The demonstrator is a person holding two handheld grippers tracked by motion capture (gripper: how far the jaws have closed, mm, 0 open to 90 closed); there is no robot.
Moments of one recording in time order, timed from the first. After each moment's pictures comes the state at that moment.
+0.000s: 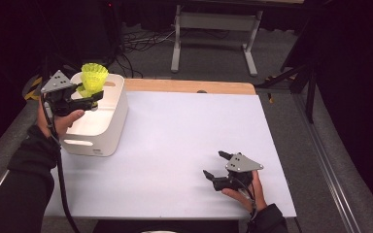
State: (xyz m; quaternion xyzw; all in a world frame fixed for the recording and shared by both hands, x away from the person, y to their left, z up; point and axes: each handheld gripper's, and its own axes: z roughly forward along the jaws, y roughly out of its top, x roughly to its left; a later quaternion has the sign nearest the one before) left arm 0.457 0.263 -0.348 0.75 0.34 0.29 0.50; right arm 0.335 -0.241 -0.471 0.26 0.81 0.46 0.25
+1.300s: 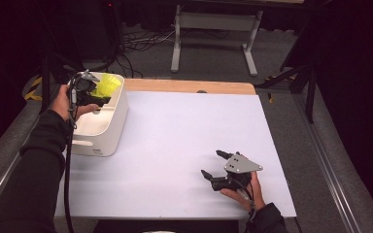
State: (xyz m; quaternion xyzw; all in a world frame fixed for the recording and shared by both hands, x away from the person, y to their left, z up) left arm 0.533 0.244 -0.380 0.83 0.40 0.22 0.30; right arm 0.333 -0.236 -0.468 0.24 0.81 0.47 0.26
